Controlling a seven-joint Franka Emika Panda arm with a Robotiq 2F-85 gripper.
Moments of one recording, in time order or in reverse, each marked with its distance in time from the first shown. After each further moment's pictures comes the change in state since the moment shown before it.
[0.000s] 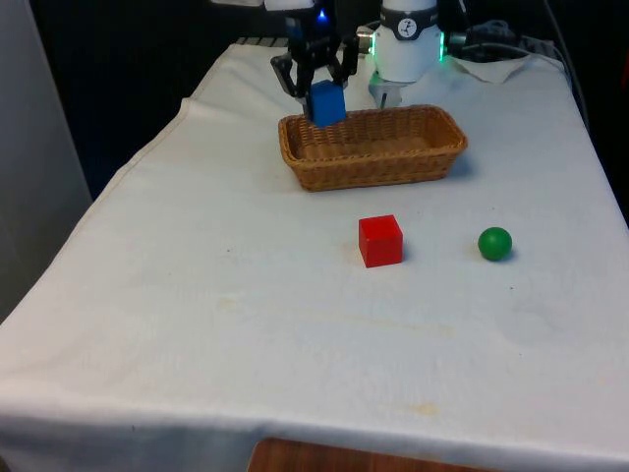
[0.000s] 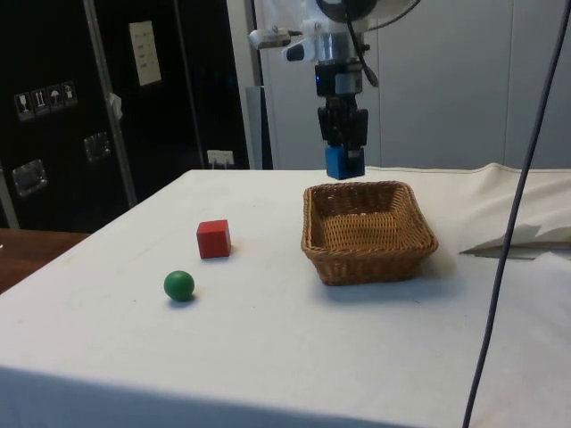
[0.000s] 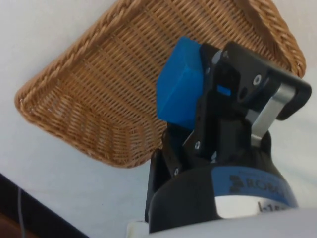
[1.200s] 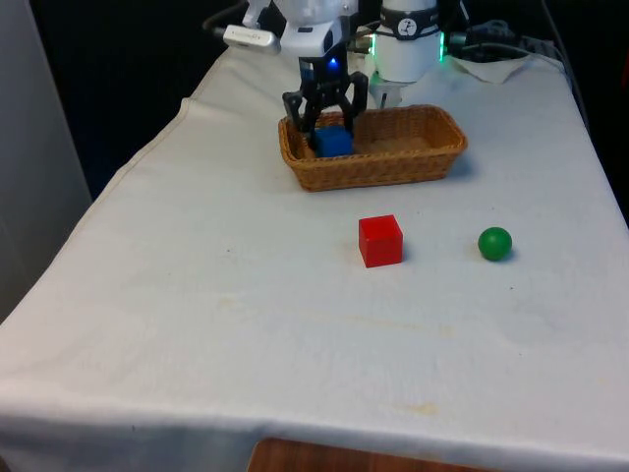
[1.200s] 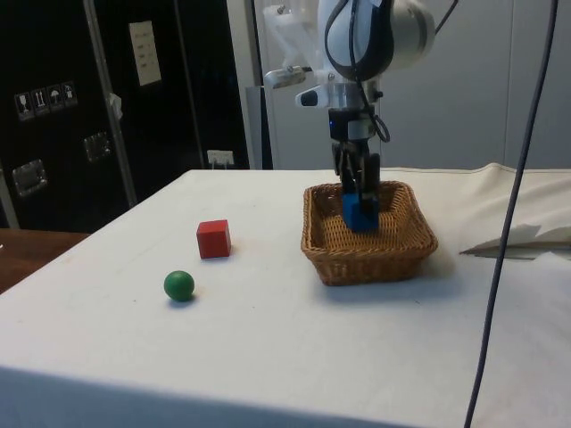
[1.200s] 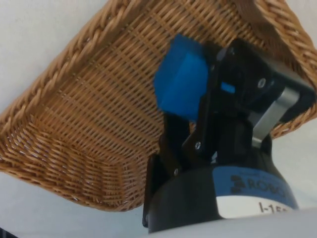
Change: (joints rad) arm 0.007 0.136 0.034 -0.087 0.076 0.230 0.016
